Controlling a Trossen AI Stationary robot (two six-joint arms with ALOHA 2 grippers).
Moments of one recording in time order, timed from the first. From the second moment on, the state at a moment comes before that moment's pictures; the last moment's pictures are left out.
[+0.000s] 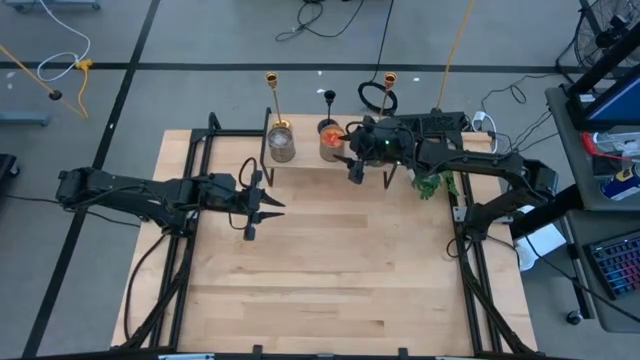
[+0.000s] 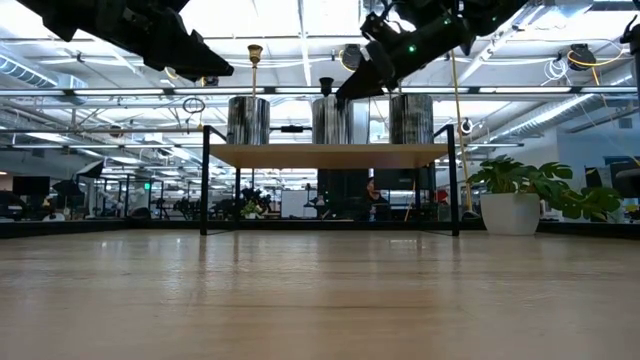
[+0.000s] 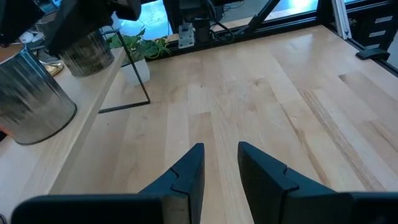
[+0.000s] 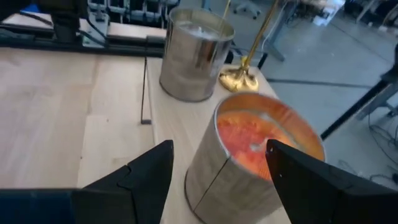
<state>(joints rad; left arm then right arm) 0.01 0.94 0.58 0.00 0.02 0.21 -0.40 1.44 1.05 0.04 -0.03 -0.27</state>
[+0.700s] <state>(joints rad) 0.01 0.60 0.58 -0.11 -0.16 0.12 -0.10 1.09 1.05 -0.26 -0.03 -0.24</state>
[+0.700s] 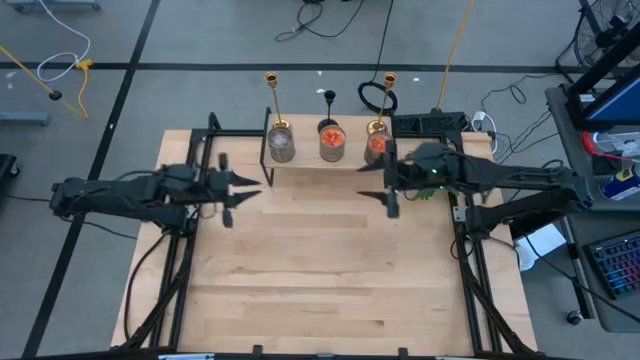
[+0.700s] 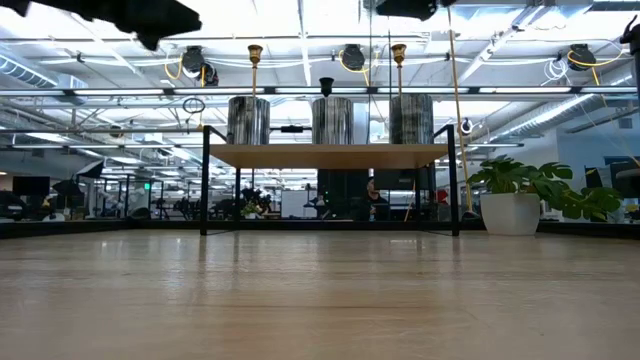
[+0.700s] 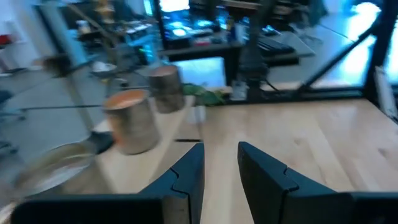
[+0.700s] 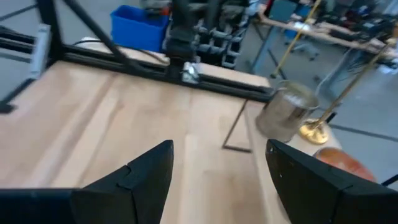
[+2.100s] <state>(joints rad) 0.01 0.29 0.02 0.29 -0.16 0.18 -0.08 0.18 0.02 0.19 0.03 -0.05</state>
